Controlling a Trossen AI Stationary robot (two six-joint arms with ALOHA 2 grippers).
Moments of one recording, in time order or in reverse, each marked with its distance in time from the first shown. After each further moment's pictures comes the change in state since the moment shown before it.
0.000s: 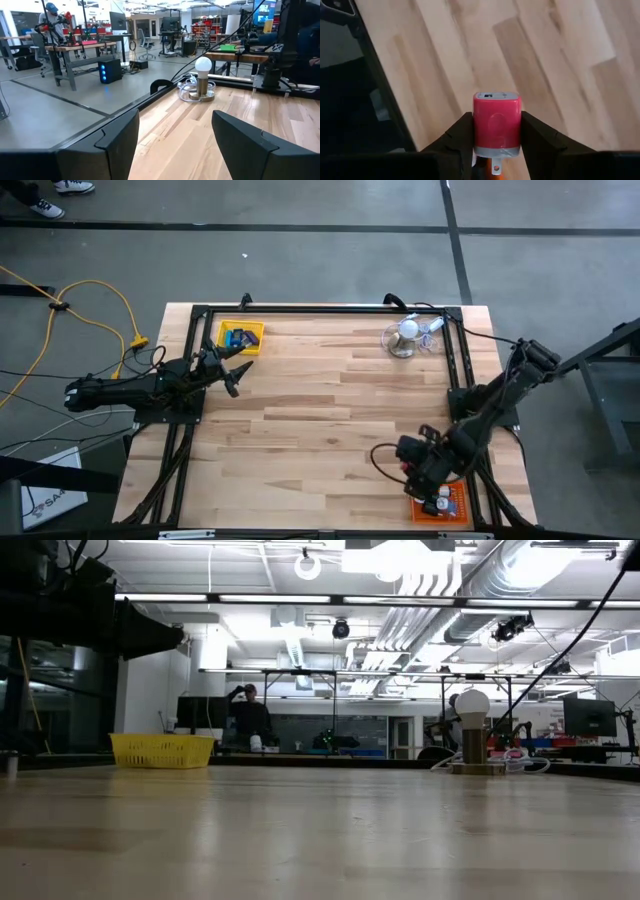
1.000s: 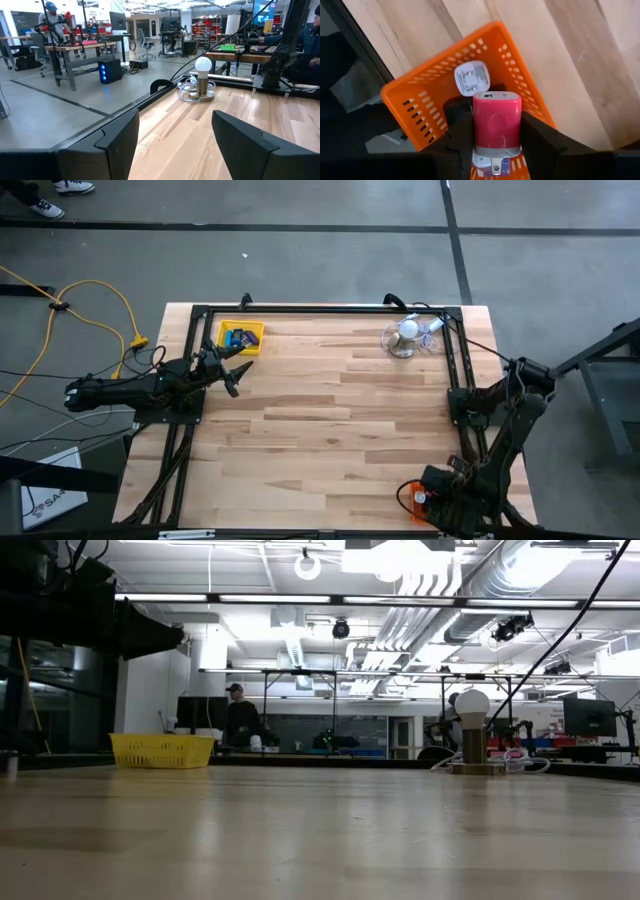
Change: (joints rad) left arm 0.000 0.000 0.000 0.000 0.000 0.000; right arm 0.332 0.155 0.000 -0.009 -0.029 0.466
